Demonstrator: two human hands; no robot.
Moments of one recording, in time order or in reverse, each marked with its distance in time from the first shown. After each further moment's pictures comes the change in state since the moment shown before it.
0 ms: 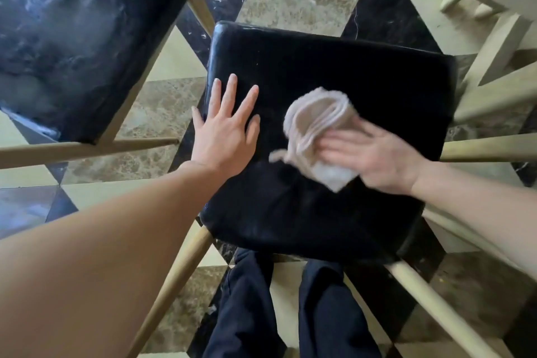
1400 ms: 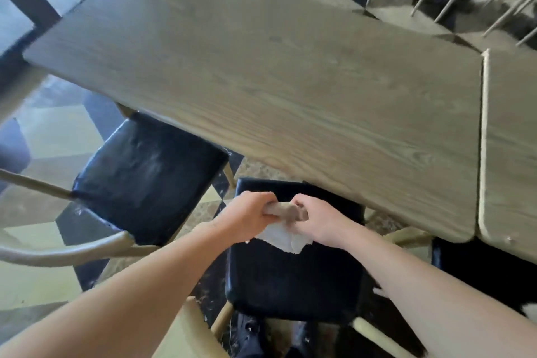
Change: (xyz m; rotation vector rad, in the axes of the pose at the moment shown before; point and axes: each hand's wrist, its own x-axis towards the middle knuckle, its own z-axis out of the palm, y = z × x) left_hand -0.087 0.091 -0.280 -0.237 -0.163 0.329; right_hand 0.050 -0.153 -0.328 0.871 0.028 0.823
